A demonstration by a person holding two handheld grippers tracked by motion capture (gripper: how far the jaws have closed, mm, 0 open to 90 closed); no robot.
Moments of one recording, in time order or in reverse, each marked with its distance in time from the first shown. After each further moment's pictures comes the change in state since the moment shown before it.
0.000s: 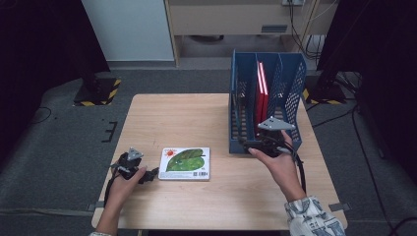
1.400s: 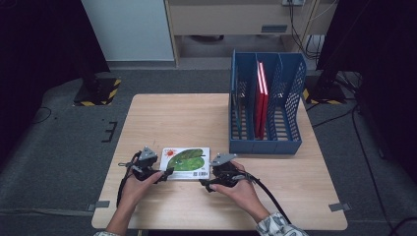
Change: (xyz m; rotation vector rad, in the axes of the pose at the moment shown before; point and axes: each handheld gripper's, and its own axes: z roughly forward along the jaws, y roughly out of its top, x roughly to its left) left arm -0.044 0.023 0.005 -0.056 -0.166 0.012; right arm 0.107 -0.084 0.086 0.268 0.324 -0.129
